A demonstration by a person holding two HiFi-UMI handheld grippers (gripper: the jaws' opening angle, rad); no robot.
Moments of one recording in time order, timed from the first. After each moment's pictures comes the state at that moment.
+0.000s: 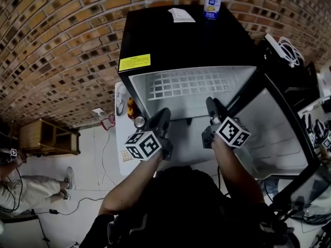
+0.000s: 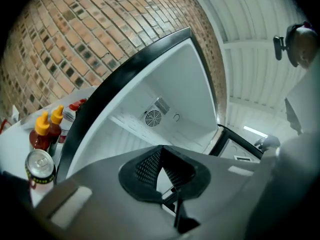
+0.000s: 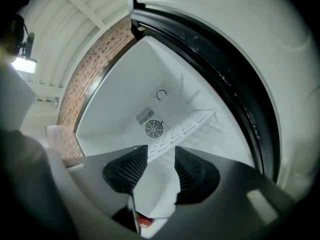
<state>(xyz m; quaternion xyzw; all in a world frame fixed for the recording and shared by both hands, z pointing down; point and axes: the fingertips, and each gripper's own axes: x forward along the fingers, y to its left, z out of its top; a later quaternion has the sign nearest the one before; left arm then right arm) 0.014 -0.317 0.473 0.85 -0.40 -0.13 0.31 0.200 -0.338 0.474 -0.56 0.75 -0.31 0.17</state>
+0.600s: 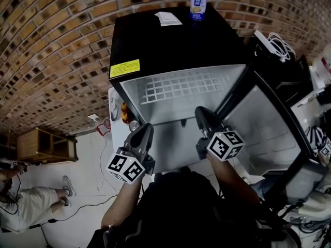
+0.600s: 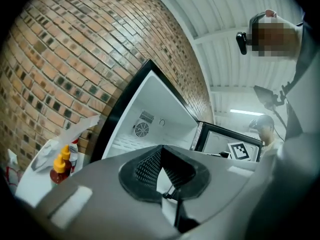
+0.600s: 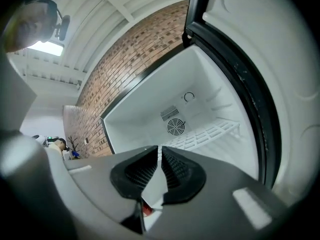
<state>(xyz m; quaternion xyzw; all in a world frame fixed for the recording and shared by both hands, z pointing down) -0.018 -0.259 0.424 0.90 -0.38 -0.09 0.19 0.162 -0.291 0.439 -0.52 0.82 -0.21 0.12</state>
